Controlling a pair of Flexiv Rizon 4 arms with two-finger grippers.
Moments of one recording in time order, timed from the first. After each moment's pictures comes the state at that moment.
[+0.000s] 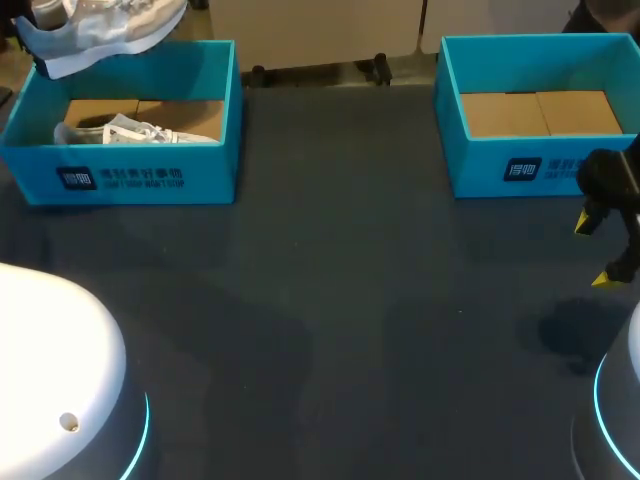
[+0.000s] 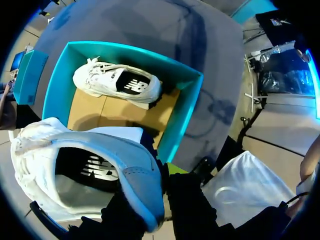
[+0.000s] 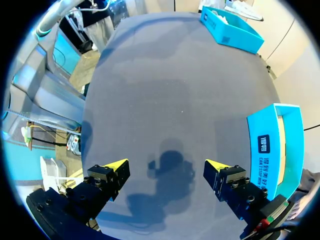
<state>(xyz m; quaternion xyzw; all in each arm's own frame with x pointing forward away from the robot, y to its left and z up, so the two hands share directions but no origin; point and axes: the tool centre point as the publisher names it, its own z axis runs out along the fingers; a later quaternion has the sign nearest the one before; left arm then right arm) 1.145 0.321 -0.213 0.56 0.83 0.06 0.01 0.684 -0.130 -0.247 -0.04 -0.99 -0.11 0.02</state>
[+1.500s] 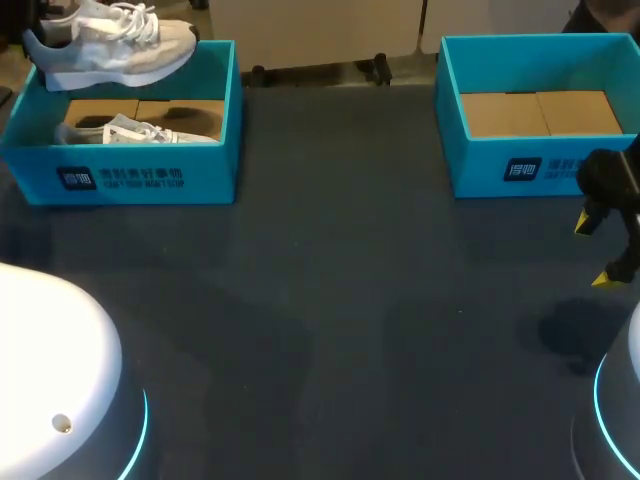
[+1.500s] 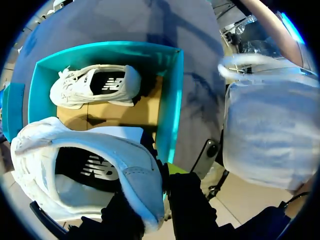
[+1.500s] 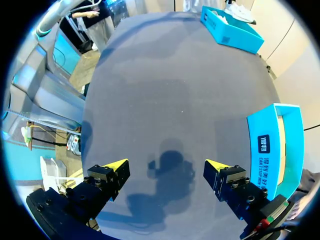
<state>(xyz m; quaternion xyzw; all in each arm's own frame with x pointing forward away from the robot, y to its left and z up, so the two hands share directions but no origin) 1.159 0.322 -0.238 0.66 0.74 0.10 -0.01 0.684 -0.130 -0.247 -0.04 -0.99 -0.11 0.02</state>
